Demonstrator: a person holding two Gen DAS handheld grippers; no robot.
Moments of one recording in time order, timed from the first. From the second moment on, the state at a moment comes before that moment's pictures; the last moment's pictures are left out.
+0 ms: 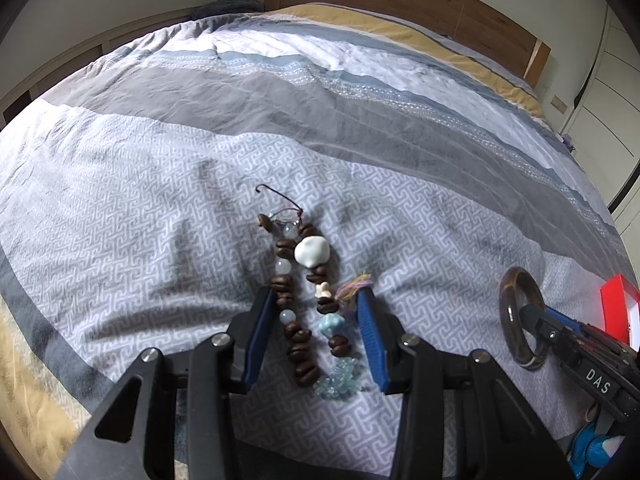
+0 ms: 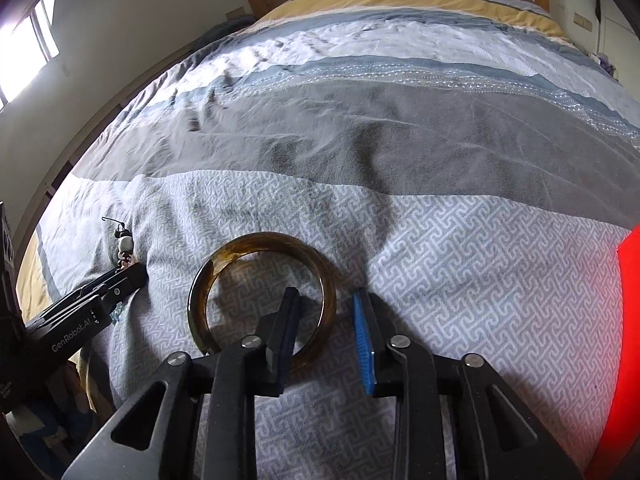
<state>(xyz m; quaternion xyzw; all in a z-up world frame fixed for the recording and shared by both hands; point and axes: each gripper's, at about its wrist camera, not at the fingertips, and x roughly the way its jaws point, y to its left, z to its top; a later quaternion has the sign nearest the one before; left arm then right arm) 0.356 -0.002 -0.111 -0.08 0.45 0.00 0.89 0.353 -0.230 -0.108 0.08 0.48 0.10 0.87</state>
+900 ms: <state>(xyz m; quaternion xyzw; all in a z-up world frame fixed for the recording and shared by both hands) 0.280 -0.013 -0.026 -0.08 0.40 -0.02 0.91 0.246 -0.245 -0.004 0.05 0.40 0.06 0.91</state>
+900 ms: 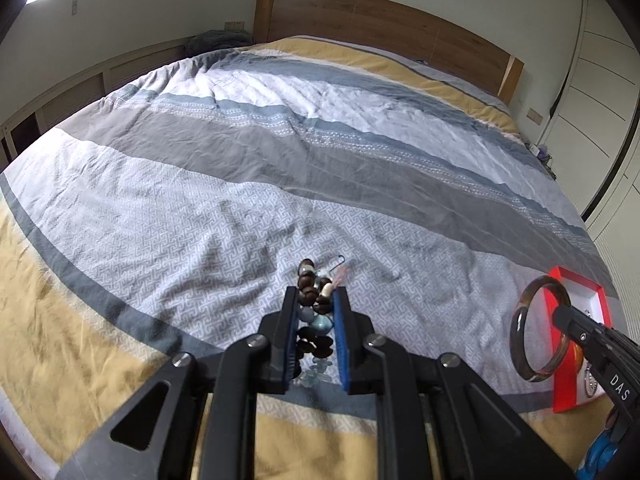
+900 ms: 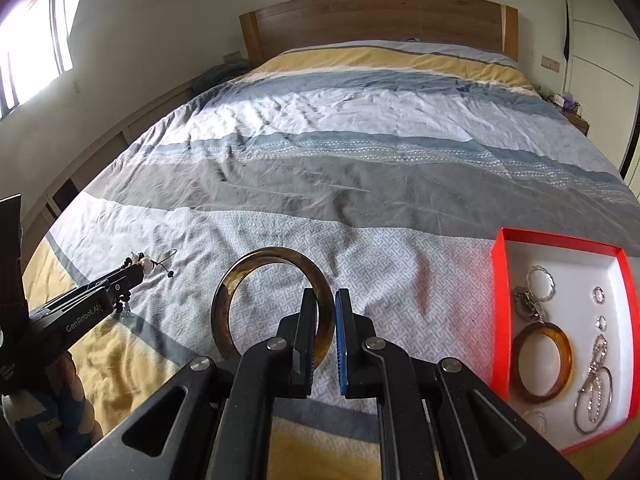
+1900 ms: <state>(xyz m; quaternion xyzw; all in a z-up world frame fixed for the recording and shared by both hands) 0.055 -0.019 0.108 -0.06 0.32 -0.08 0.94 0.001 -0.295 0.099 0.09 0.33 -0.02 0.94</state>
